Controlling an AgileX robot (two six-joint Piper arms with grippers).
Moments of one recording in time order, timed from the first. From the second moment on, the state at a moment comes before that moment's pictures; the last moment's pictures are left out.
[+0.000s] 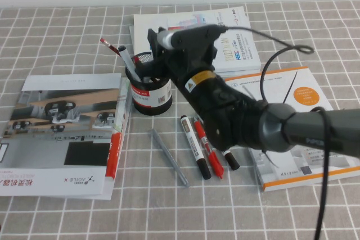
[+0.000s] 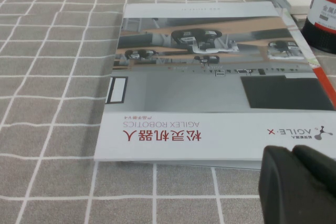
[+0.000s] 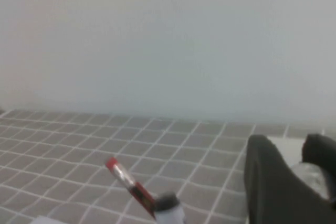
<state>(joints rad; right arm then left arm) 0.76 2.12 -1.38 0.27 -0.78 0.02 -0.07 -0.02 0.03 -0.06 0.38 0.07</state>
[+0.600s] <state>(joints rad) 0.76 1.83 -1.38 0.24 -0.50 -0.26 -0.07 -0.02 0.03 -0.06 0.38 0.07</state>
